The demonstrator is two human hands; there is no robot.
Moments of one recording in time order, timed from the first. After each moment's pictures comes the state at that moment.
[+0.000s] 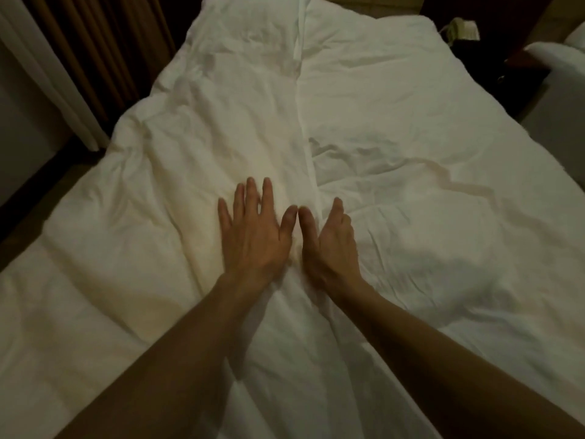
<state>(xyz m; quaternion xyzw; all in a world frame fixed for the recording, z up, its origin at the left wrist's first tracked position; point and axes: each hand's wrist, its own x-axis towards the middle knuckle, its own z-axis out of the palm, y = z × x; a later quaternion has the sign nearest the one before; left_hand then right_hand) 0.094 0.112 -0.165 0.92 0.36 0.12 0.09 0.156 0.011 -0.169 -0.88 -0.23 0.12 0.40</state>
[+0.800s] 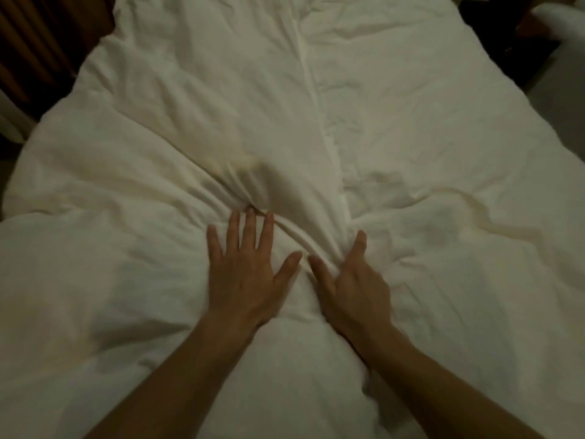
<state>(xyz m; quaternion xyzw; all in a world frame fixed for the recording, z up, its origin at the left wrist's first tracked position) 0.189 0.214 -0.214 0.96 0.27 0.02 0.06 0.265 0.067 -0.206 -0.95 -0.17 0.15 0.20</state>
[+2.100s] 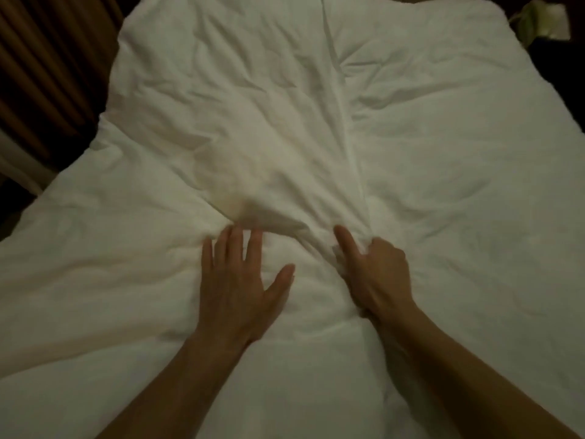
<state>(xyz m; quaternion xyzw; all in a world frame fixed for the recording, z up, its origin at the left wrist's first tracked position) 0.433 0.358 -0.211 0.94 0.32 0.10 0.05 0.586 0.220 -0.194 -0.92 -0.15 0.14 0.33</state>
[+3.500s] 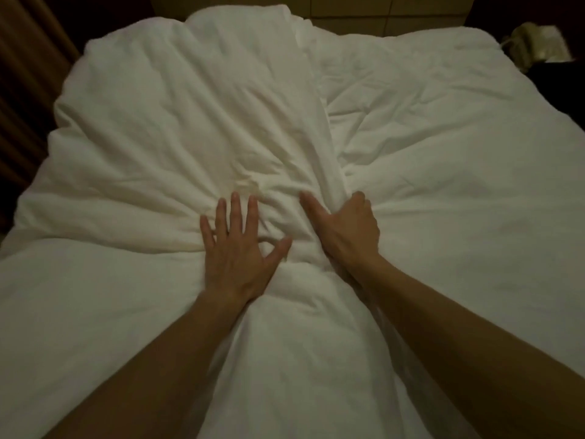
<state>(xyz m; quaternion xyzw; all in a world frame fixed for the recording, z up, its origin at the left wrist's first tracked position) 0.664 0.490 -0.246 0.94 0.33 0.11 0.02 0.800 0.373 -0.223 -0.90 -0.15 0.08 0.41</state>
